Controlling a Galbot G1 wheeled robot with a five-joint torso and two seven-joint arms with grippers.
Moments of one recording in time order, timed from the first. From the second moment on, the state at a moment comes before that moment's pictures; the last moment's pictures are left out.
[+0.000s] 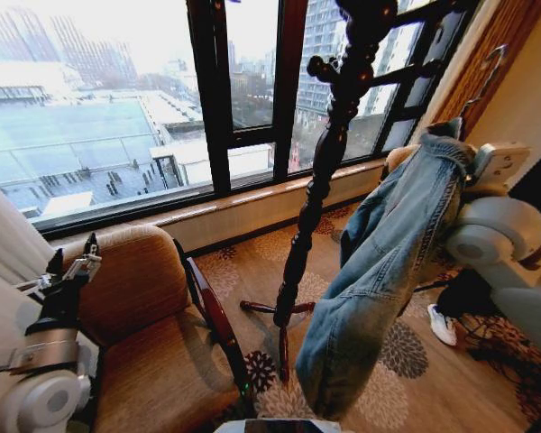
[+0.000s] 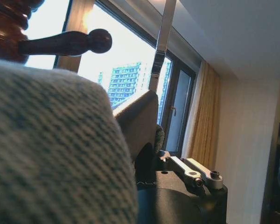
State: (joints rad) left arm 1.61 -1.39 -1.11 -2.37 -0.92 0.02 0.01; right arm -0.55 0.42 0.33 2.19 1.14 -0.56 0.95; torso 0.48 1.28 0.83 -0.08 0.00
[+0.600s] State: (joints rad) left arm 1.62 -1.37 -1.14 -2.37 -0.94 0.02 0.01; right arm -0.53 0.40 0.32 2.10 1.11 -0.57 0.88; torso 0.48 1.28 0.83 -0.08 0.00
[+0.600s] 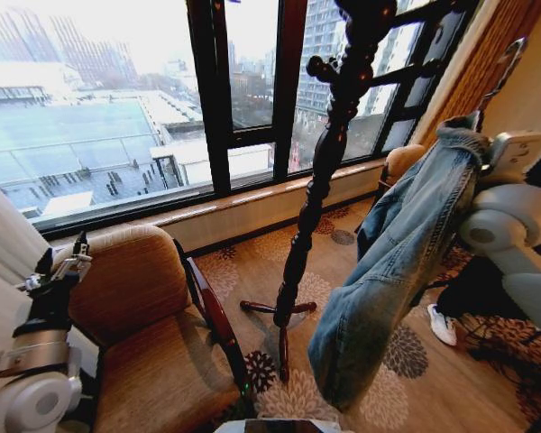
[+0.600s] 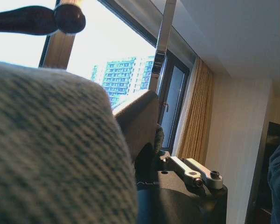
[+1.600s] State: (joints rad) left arm 1.60 -1.38 -1.12 -2.33 -0.94 0.00 0.03; right arm -0.33 0.38 0.08 2.07 1.05 -0.55 0.81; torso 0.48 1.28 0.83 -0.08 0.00
